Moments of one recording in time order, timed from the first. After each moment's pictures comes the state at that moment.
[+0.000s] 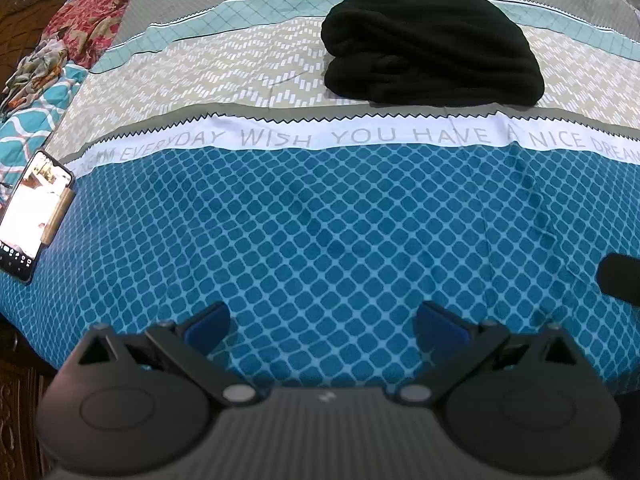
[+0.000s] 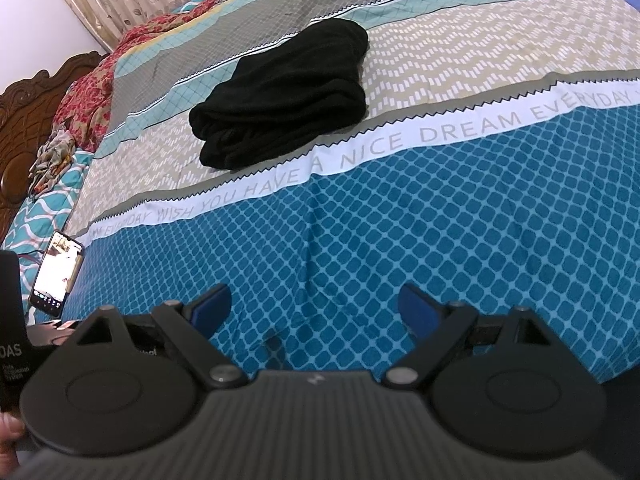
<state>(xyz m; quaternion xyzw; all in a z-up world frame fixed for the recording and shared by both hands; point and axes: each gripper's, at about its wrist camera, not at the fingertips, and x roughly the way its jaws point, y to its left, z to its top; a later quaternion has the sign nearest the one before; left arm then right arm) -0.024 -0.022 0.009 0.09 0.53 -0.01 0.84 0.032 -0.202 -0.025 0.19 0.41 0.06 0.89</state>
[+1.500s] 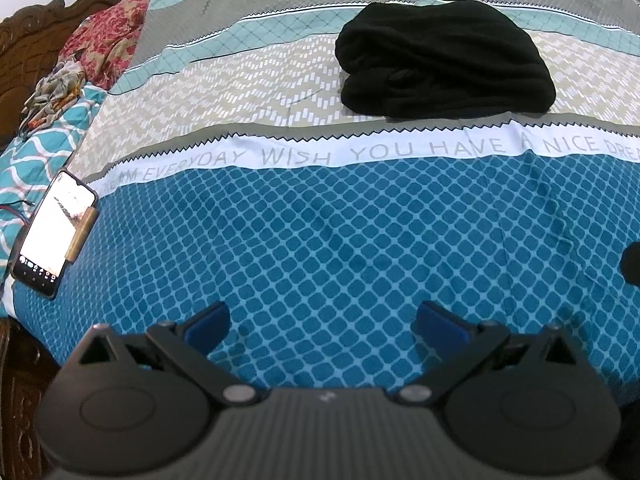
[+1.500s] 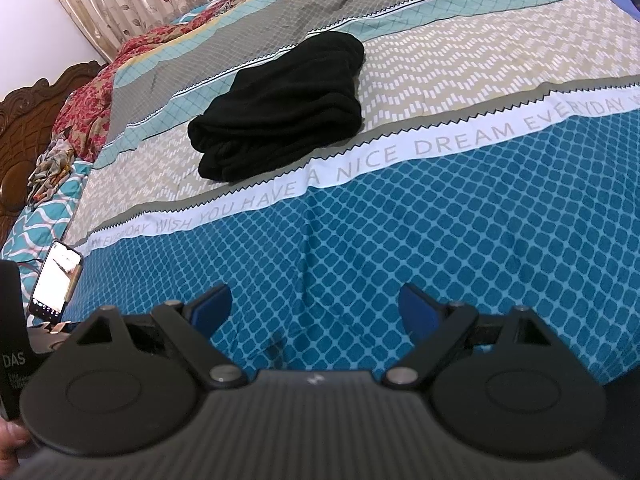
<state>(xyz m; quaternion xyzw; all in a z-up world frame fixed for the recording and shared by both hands) -0.028 -0.023 0.013 0.12 0.50 0.02 0.86 0.026 -0.200 -0.022 0.19 0.39 0.05 0.90</state>
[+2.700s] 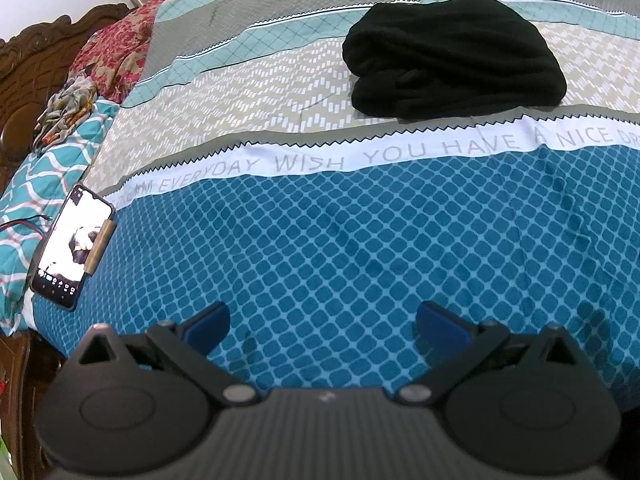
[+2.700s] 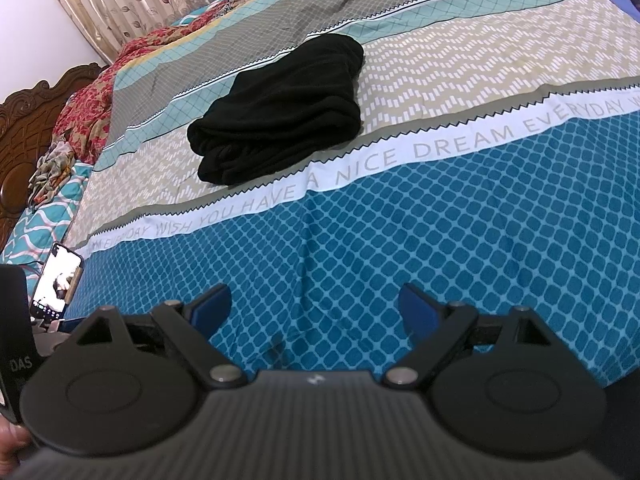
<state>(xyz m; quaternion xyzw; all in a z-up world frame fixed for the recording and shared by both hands) -0.026 -0.022 0.012 0.15 0.49 0.03 0.86 0.026 -0.201 -0.022 0.20 0.39 0.05 0.90</state>
